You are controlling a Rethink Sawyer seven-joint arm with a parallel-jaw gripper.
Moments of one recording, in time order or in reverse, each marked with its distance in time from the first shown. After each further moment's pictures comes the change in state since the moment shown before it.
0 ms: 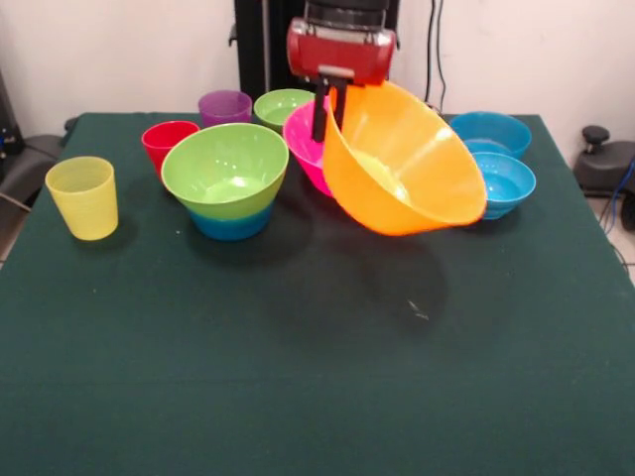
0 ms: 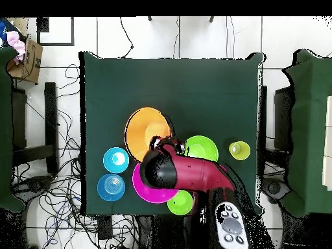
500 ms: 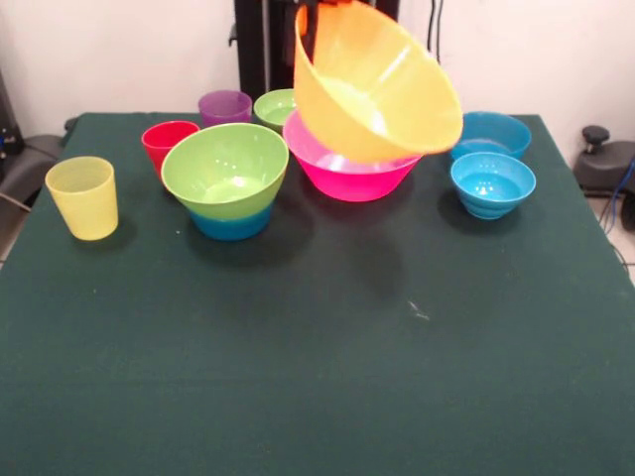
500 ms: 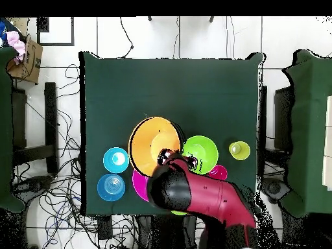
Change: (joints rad) arm -0.071 -0.222 0.005 0.118 0.029 0.158 0.000
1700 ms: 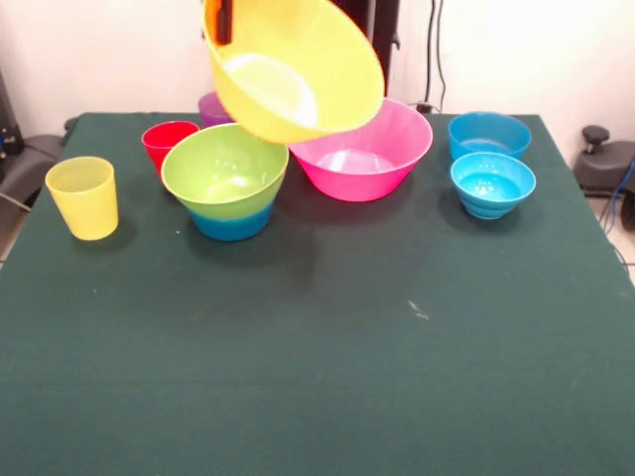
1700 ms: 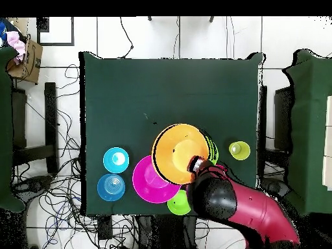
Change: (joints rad) arm -0.302 -0.027 0.142 0.052 -0.064 0.026 0.000
